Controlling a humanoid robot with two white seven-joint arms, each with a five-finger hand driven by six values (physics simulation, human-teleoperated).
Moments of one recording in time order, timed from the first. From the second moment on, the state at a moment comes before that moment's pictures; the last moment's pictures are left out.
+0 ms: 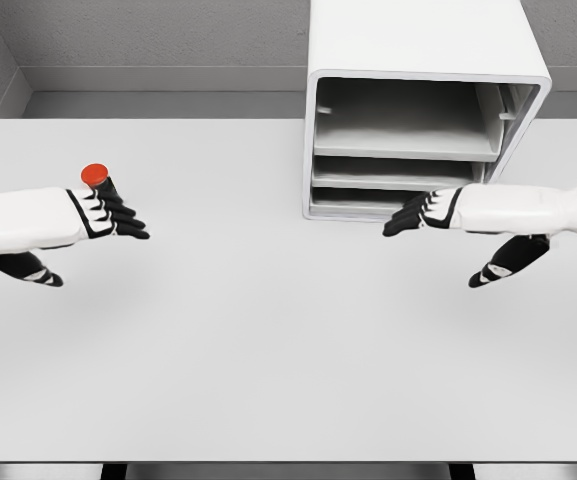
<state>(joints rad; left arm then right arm) -0.41 1.13 -0.43 -1.76 -0.12 -0.61 -0.61 -0.83 -1.12 0.95 -1.68 -0.26 -0.61 0.61</state>
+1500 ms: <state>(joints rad) -0.89 0.73 -0.74 -0.97 -0.31 -0.61 -0.61 -0.99 -0.88 0.98 -1.50 -0.11 -0.15 0.61</state>
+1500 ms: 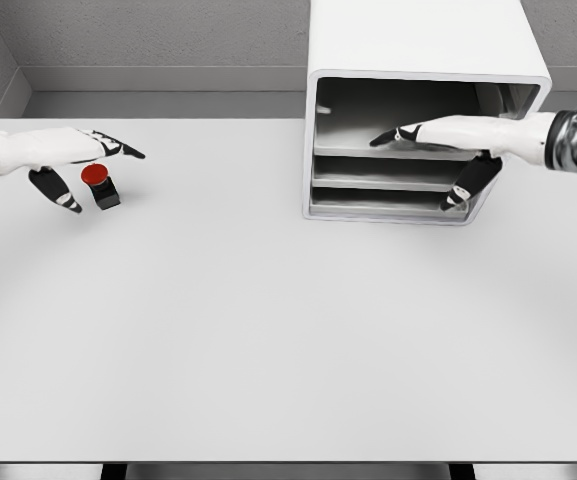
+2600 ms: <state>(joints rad) -0.91 0.66 -0.74 -0.84 -0.38 -0.61 -0.58 -0.99 -0.92 0.99 -1.61 -0.07 -0.30 0.61</state>
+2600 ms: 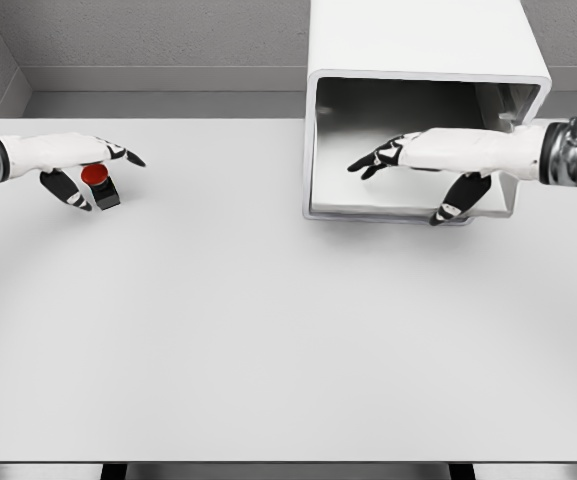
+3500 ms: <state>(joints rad) -0.90 0.69 -0.74 -0.93 -0.35 -0.61 -0.59 -0.89 -1.08 1.00 -1.66 -0.18 -0.61 0.61</state>
